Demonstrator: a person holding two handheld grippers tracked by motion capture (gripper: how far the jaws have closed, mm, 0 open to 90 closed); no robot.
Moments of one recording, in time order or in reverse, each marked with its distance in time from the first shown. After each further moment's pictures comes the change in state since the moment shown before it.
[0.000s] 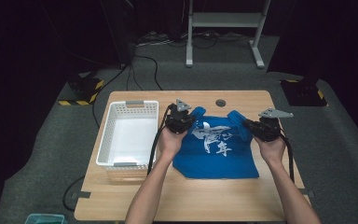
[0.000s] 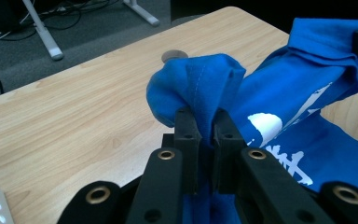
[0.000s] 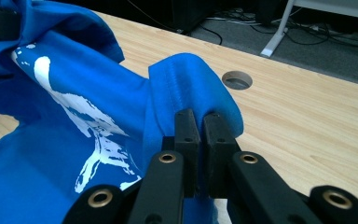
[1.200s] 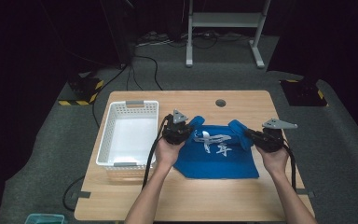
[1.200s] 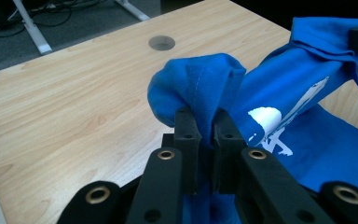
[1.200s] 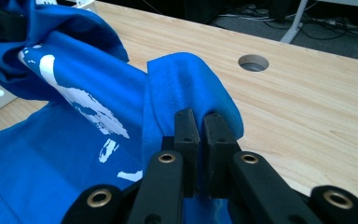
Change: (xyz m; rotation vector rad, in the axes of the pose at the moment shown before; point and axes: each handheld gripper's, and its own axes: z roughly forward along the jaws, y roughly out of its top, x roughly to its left) left arm -0.011 -0.030 -0.013 -0.001 -0.024 0.002; right arm 0.009 -0.027 -0.016 0.000 0.052 0.011
